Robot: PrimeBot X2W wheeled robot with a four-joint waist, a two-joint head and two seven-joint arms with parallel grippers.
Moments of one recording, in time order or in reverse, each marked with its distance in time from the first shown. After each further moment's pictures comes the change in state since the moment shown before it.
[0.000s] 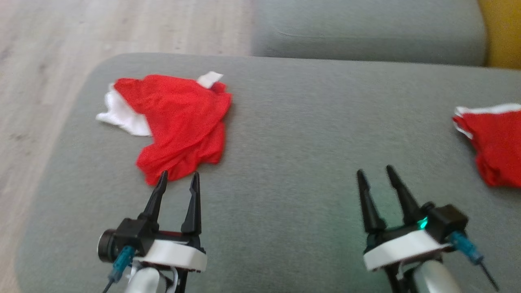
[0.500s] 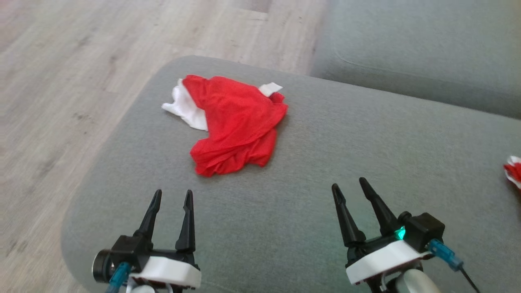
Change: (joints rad) left arm 0.065 0.006 0.029 0.013 0.016 0.005 0.000; right arm 0.019 0.001 0.119 0.015 0.046 0.000 -0.002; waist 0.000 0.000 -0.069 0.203
